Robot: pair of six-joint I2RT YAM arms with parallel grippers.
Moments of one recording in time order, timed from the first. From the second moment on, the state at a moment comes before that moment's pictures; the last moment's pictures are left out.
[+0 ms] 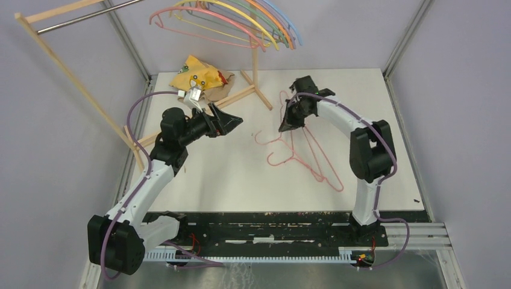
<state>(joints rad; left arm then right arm) -0.25 1.08 0.78 0.13 0.53 -0.67 0.43 2.01 1.58 -0.72 -0.32 0.46</state>
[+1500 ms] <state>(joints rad) -0.59 1.52 0.81 0.28 0.21 -0.50 0.34 1.83 1.44 0.02 -0.63 1.50</state>
